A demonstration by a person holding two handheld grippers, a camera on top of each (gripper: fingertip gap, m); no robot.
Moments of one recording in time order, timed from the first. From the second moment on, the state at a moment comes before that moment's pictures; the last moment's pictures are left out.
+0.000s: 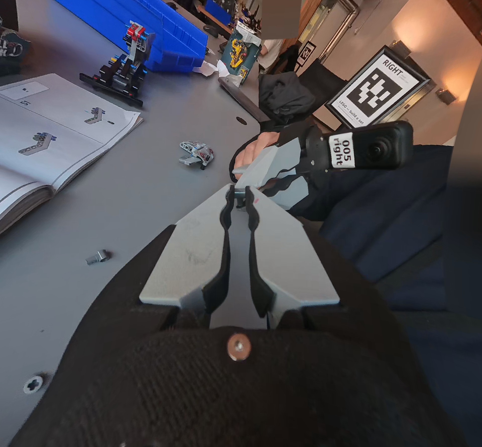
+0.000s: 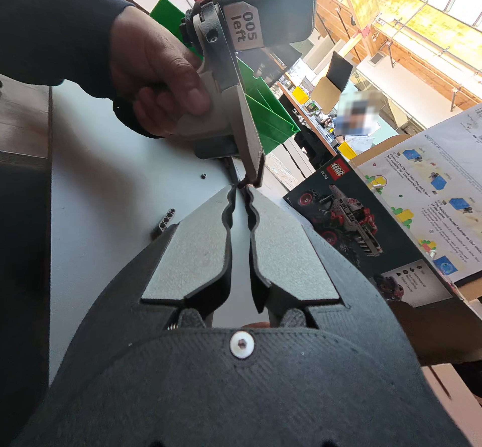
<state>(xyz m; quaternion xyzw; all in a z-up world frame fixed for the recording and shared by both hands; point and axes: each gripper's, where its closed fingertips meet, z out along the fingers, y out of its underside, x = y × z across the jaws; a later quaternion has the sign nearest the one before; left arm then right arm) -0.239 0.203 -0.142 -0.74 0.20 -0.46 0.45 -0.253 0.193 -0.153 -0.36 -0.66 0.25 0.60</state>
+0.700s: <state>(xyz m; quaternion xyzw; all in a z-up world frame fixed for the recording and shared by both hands) -0.233 0.187 -0.131 -0.68 0.29 -0.43 0.52 -0.248 0.174 -0.149 -0.43 -0.60 0.60 0.30</state>
